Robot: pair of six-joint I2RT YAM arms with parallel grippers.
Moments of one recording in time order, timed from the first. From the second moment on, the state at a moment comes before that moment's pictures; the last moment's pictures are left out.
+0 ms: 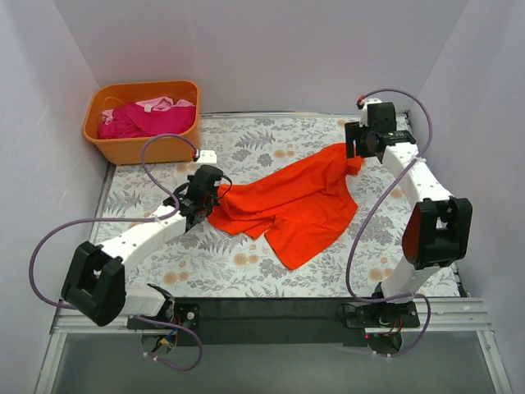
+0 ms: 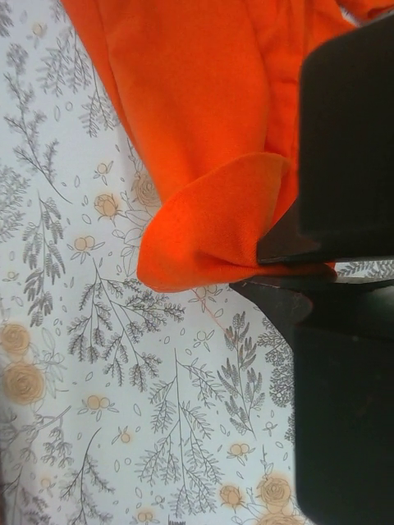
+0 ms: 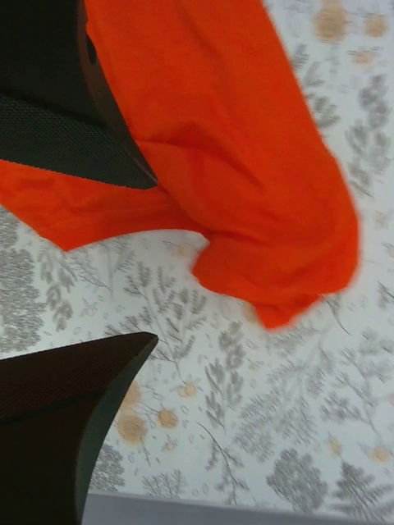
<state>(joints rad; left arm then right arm) -0.56 1.30 0.85 -0.26 -0.54 -0.30 0.13 1.68 1.47 -0.52 0.09 -0.03</state>
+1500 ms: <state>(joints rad) -0.50 1.34 0.81 -0.18 -0.49 -0.24 1.08 1.57 0.89 -0.60 0.03 -0.02</state>
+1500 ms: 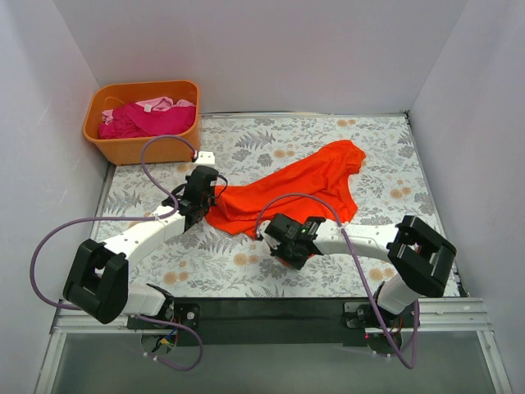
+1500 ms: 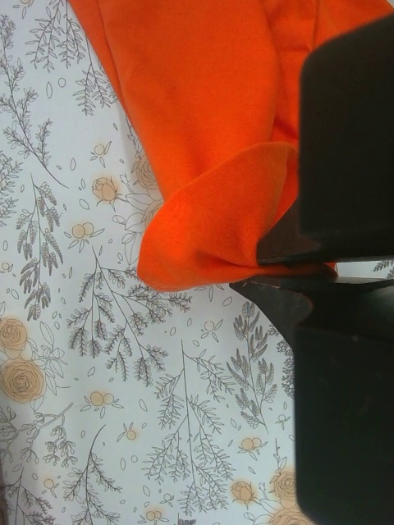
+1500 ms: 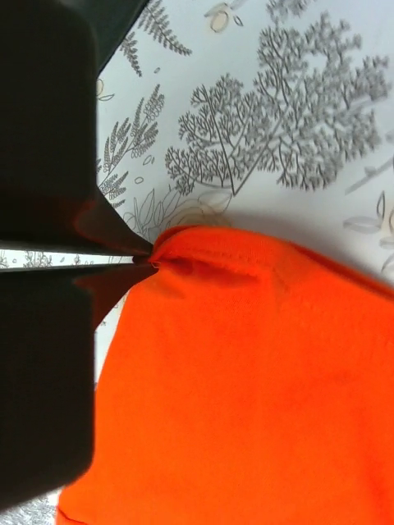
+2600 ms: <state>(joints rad) -0.32 1.54 0.79 -0.15 -0.45 -0.25 0.71 1.13 1.01 -0.71 0.29 -0.07</state>
